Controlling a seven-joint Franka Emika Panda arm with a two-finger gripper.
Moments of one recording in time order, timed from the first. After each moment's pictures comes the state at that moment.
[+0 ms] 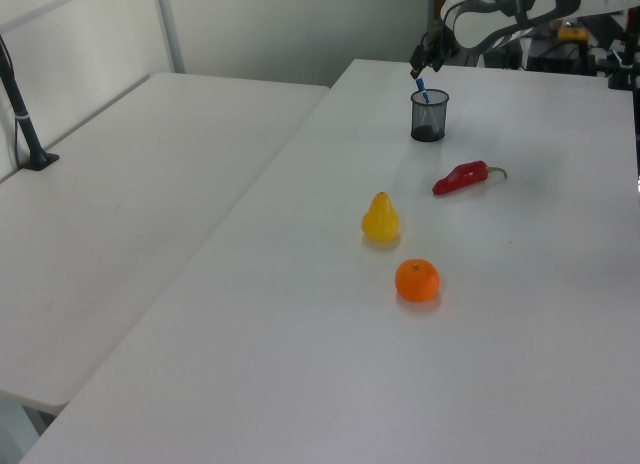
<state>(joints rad) -0.17 0.61 -0.24 -1.44 0.13 2.63 0.07</state>
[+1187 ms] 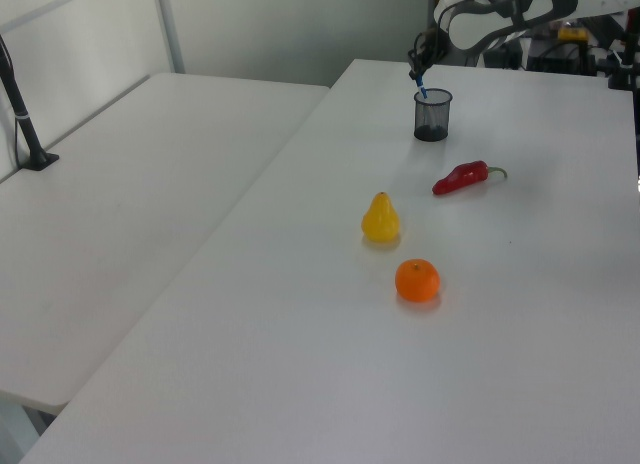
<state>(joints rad) -0.16 0.61 -0.22 -1.41 0.13 2.63 0.07</state>
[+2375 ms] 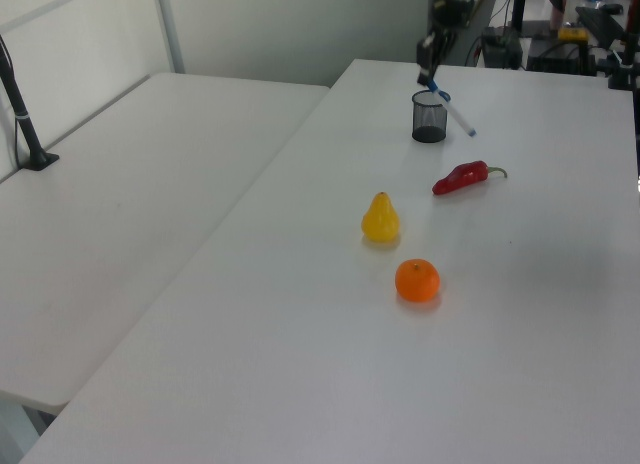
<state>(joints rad) 0.15 0.22 -0.25 -1.65 0.13 2.08 -0.02</state>
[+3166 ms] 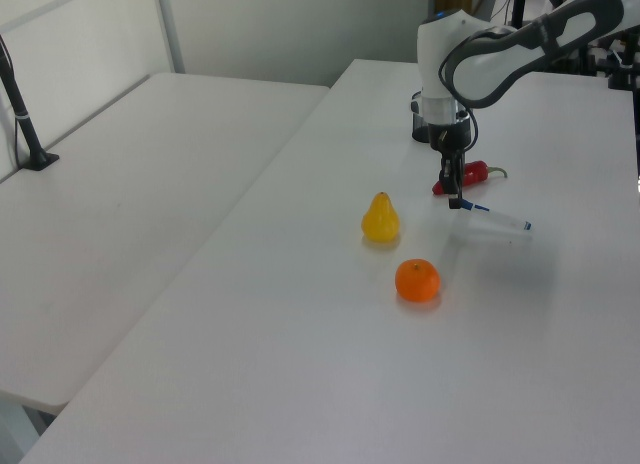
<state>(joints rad) 0.23 0.35 -0.17 -1.82 0.14 1.99 -0.16</state>
